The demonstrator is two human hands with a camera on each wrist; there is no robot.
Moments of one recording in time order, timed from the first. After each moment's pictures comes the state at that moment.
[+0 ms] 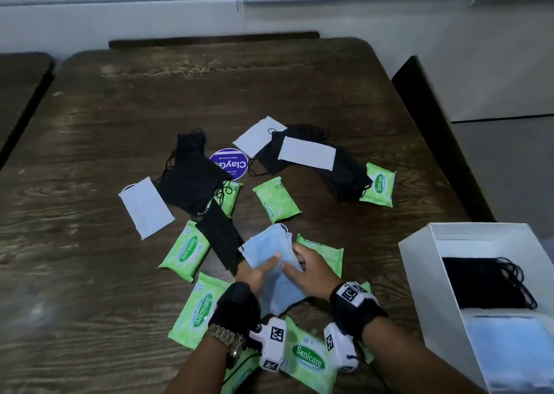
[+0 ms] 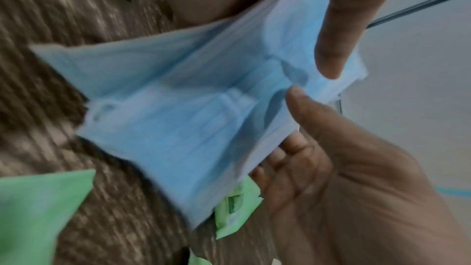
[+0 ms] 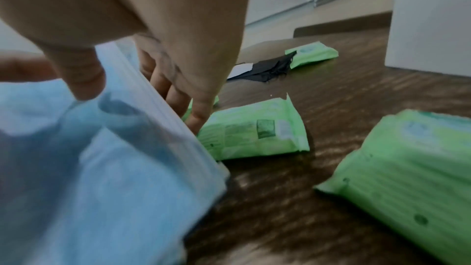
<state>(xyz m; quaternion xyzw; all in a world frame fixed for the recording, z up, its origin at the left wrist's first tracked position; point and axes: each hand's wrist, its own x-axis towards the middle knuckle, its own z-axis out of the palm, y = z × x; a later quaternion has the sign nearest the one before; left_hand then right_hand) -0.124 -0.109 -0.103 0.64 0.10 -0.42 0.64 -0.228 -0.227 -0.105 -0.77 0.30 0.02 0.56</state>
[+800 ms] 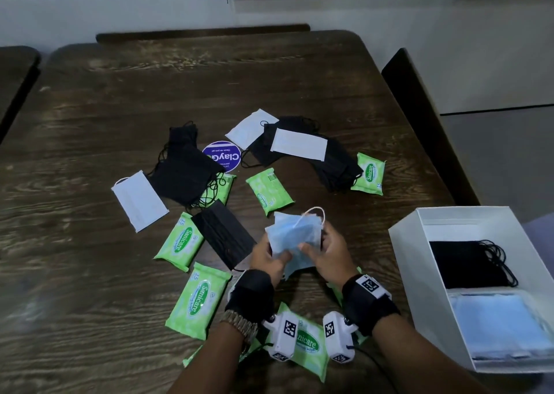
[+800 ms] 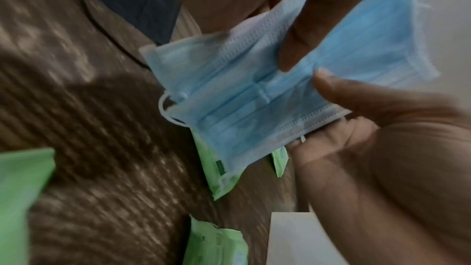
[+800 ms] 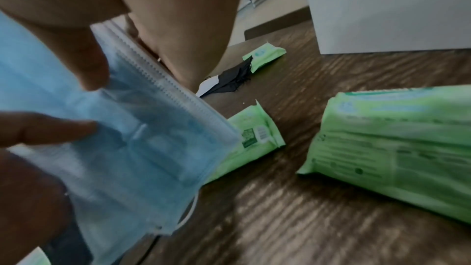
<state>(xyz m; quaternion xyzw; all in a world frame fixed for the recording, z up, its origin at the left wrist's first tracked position) -0.154 -0.125 -0.099 0.70 -0.14 -0.37 0.60 -0.259 -0.238 -0.080 -0.65 0.35 -0.17 0.65</state>
